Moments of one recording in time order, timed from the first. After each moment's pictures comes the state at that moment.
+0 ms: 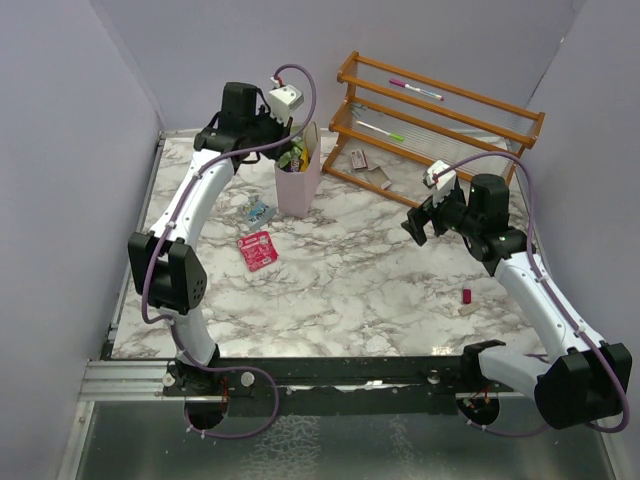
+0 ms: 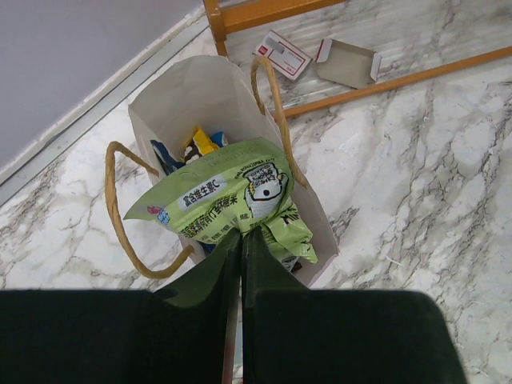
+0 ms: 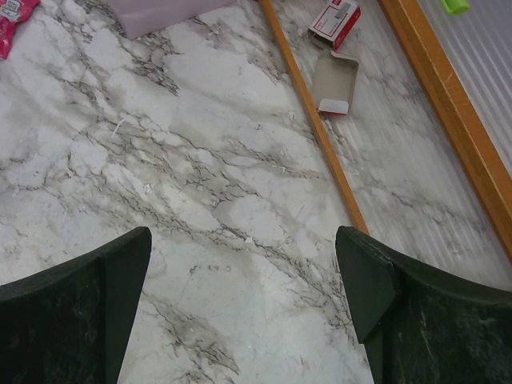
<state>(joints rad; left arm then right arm) -0.26 1.80 1.82 -0.58 0.42 0.27 0.19 1.10 0.88 -0.24 -0.43 -0.39</state>
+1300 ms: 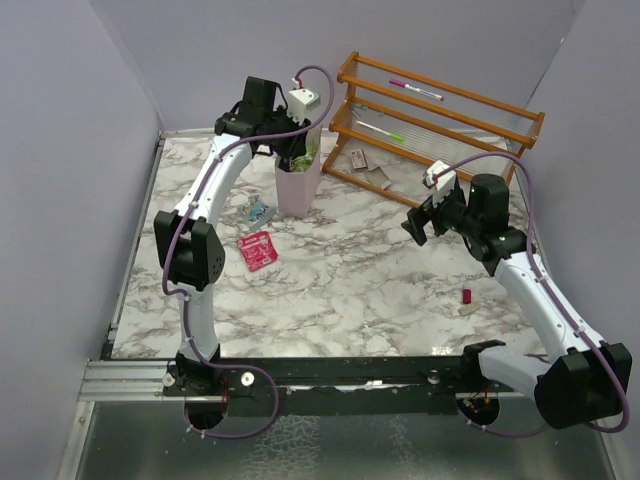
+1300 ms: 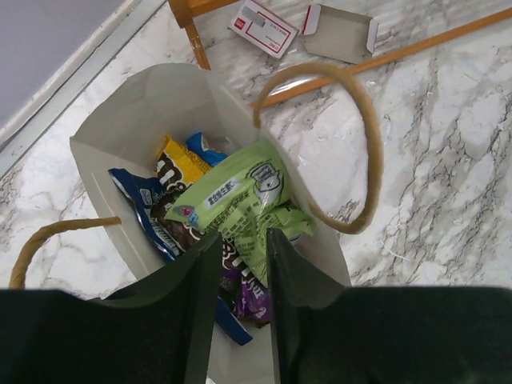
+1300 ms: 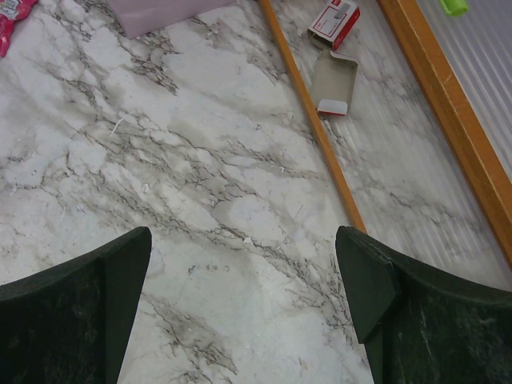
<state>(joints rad) -0.29 2.04 2.09 -0.76 0.44 0.32 0.19 1.10 0.88 -0.24 -0.43 -0.39</state>
